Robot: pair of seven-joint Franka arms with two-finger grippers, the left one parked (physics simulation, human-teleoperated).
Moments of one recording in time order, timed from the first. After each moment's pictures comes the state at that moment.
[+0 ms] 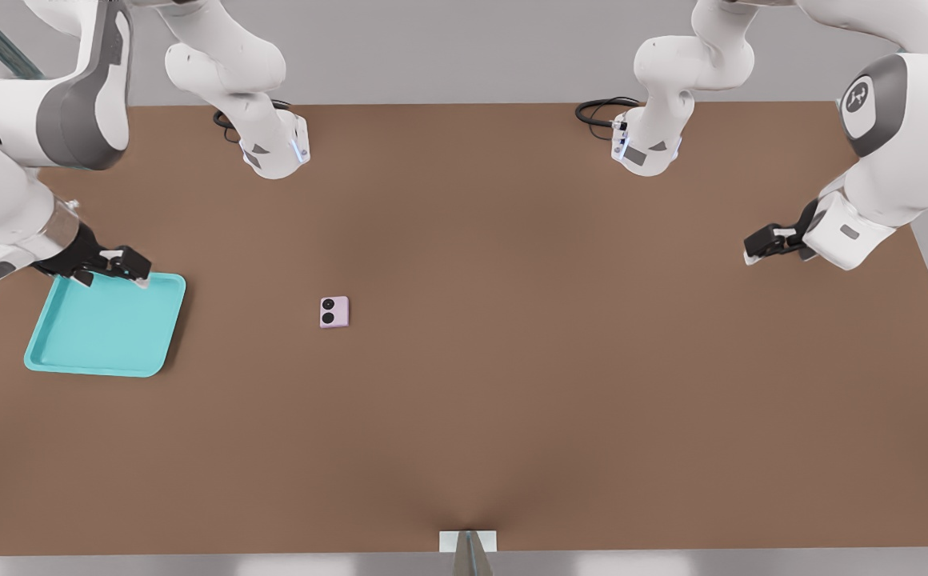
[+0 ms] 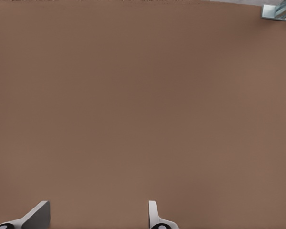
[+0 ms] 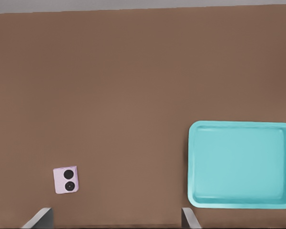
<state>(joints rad) -0.01 0.08 -0.02 -1.50 -0.01 1.59 0.03</state>
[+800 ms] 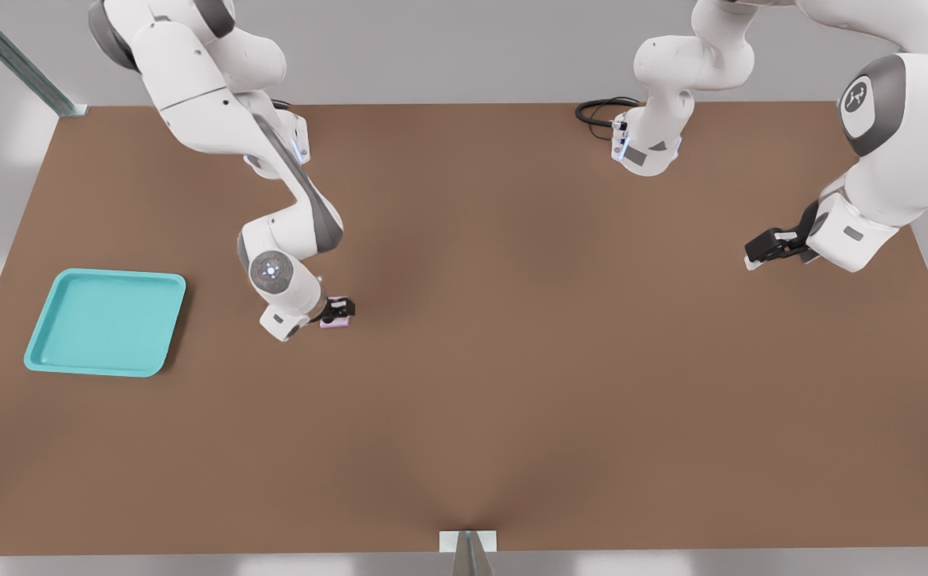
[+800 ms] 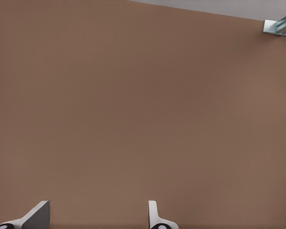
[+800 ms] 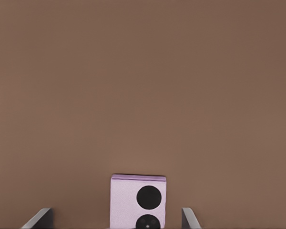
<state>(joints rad) 0.14 0.35 0.26 -2.07 -0.04 2.32 0.32</state>
